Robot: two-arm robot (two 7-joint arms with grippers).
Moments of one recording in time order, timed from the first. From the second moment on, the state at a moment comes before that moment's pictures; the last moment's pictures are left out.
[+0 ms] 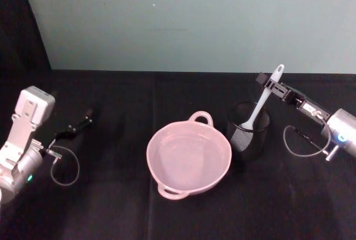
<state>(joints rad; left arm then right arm) -0.20 0.60 0.45 -1.41 -0.25 -0.12 0.03 0.47 0.47 -0.35 -1.06 1.06 0.19 0.69</state>
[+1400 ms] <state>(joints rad) -0.20 0.60 0.45 -1.41 -0.25 -0.12 0.03 0.41 0.64 -0.39 -1.46 0.79 0.02 0.56</state>
